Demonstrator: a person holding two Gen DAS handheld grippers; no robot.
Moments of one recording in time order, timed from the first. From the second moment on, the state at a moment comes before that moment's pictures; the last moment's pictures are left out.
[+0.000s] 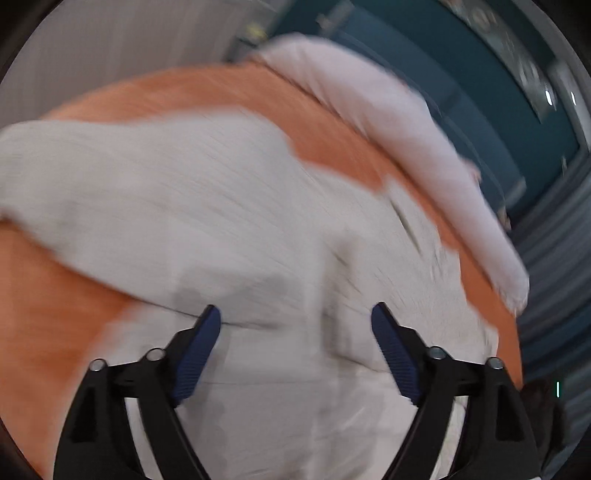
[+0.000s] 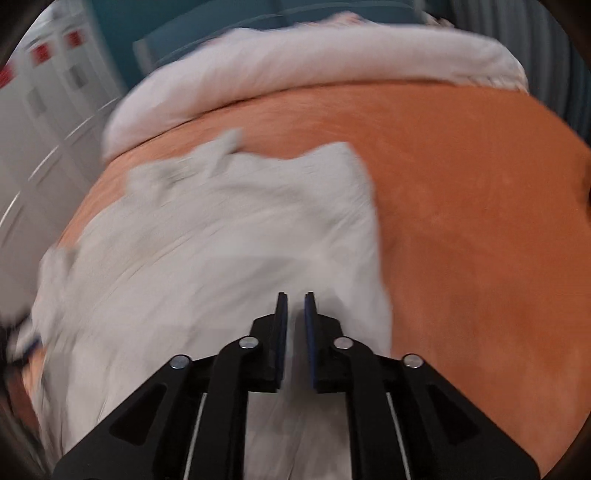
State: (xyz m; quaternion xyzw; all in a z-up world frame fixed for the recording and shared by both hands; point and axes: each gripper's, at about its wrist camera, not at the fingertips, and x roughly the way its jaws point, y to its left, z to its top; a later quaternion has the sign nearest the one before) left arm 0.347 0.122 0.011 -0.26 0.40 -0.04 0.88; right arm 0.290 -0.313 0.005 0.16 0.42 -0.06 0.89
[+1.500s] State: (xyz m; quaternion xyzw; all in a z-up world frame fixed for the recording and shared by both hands) left arm 0.289 -0.135 0.044 -0.08 0.44 -0.26 0.86; right arm 0.093 -0.282 0.018 0.25 0.40 -0.02 0.88
